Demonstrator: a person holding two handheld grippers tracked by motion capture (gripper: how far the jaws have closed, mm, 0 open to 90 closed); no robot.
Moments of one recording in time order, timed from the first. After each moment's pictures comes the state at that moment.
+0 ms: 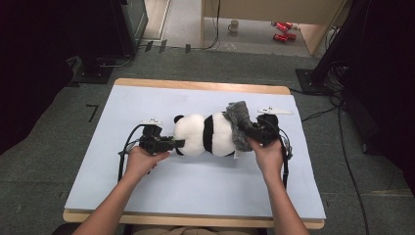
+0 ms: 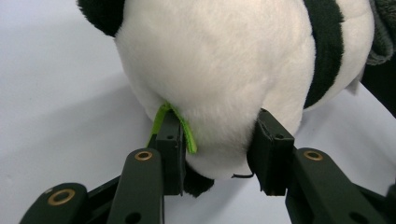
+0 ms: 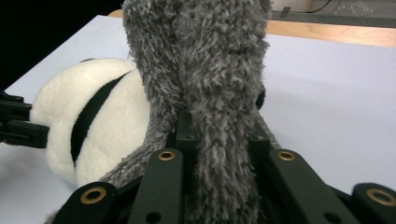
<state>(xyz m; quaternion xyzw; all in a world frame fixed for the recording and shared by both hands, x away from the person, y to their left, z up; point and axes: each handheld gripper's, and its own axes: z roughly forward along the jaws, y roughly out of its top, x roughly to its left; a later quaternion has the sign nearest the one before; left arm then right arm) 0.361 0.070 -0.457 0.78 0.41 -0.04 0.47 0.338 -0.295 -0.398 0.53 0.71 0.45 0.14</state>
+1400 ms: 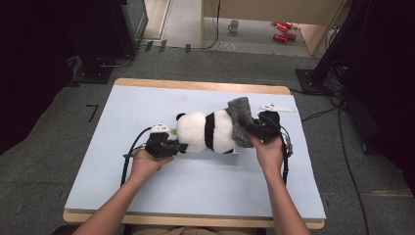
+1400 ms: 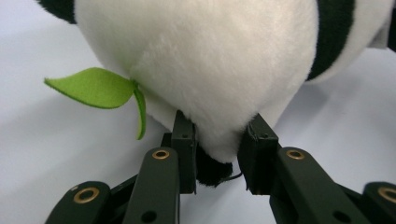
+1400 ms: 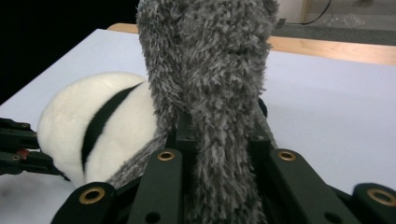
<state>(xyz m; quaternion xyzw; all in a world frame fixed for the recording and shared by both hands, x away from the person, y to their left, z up) 0.348 0.055 -0.467 0.81 0.38 0.01 0.46 0.342 -0.297 -0.389 0.53 0.70 0.46 0.16</state>
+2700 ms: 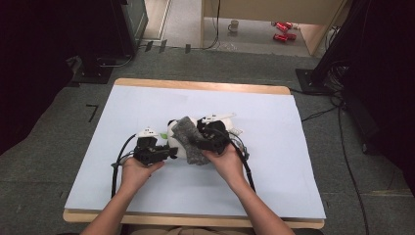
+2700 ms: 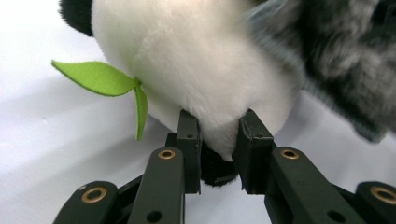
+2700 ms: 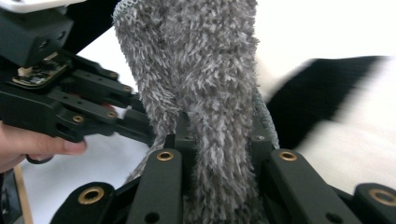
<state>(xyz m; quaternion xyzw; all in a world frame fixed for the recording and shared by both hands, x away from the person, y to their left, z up) 0.328 0.082 -0.460 0.78 0.42 0.01 0.45 0.335 -0.167 -0.408 0.43 0.79 0.43 0.04</state>
